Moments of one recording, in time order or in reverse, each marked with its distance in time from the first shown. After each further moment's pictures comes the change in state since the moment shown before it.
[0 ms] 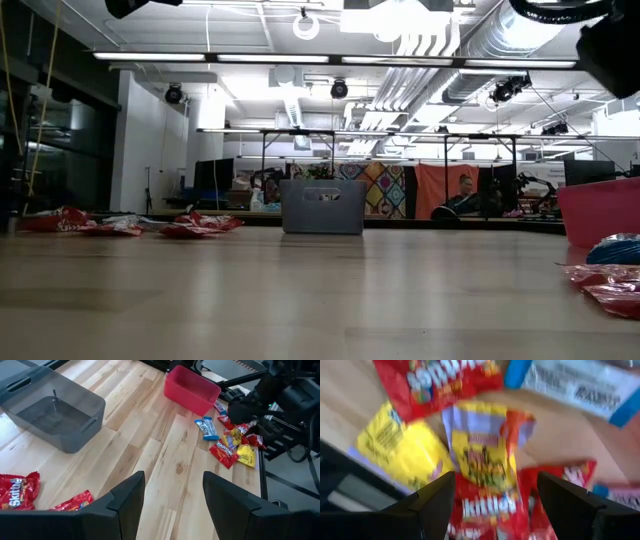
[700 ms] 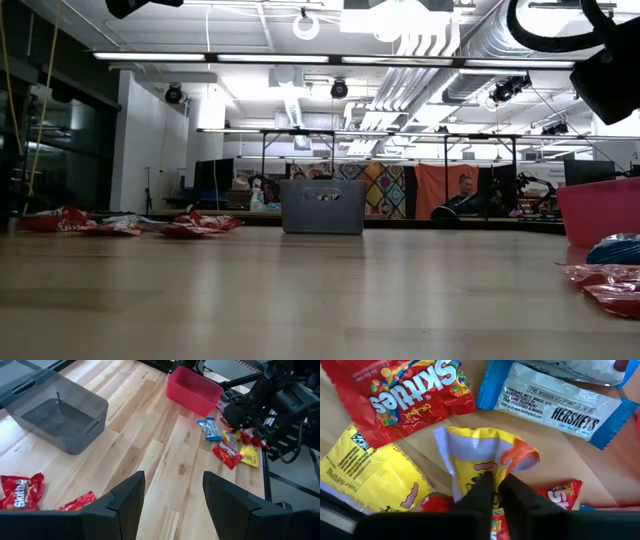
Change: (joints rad) left arm 0.000 0.000 0.000 -0.003 -0.011 0.017; right arm -0.002 -0.006 -0.060 0.023 0.033 -0.019
